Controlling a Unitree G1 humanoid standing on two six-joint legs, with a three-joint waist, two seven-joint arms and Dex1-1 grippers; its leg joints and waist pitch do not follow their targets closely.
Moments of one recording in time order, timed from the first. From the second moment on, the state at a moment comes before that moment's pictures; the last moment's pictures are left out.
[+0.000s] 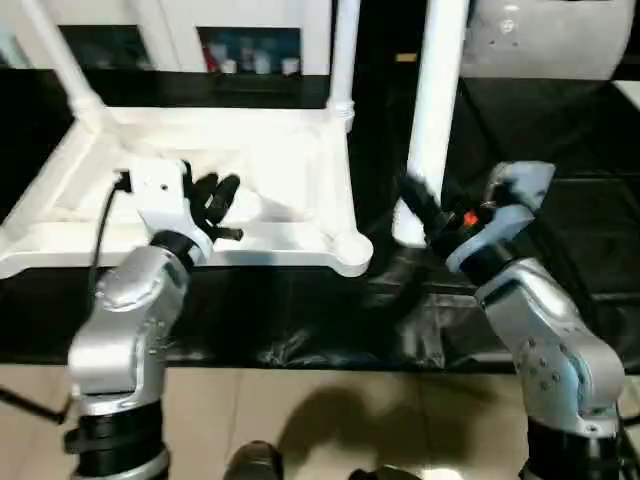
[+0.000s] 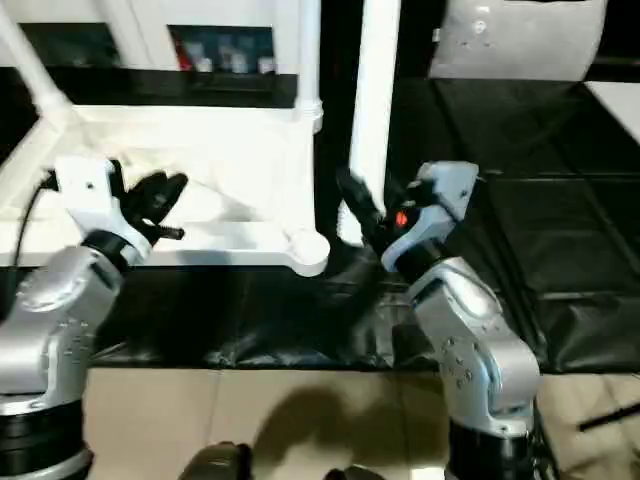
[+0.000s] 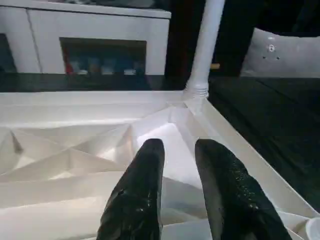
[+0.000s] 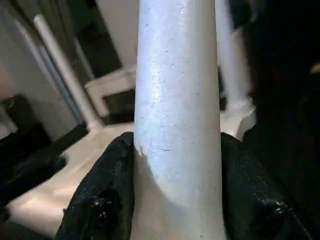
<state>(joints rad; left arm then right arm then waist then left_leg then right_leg) -0.36 0.12 0.18 -0.28 -0.16 0.67 -0.27 -0.23 -0.08 -0.07 -0.37 0.55 0.59 0.31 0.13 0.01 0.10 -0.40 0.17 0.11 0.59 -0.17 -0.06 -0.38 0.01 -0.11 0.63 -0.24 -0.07</state>
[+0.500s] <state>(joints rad) -0.78 -0.03 -0.10 -0.09 -0.26 0.75 -0.46 -0.29 -0.21 0.10 -0.16 0.31 0.50 0.34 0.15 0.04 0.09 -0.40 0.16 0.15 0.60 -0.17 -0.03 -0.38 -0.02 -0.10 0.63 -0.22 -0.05</state>
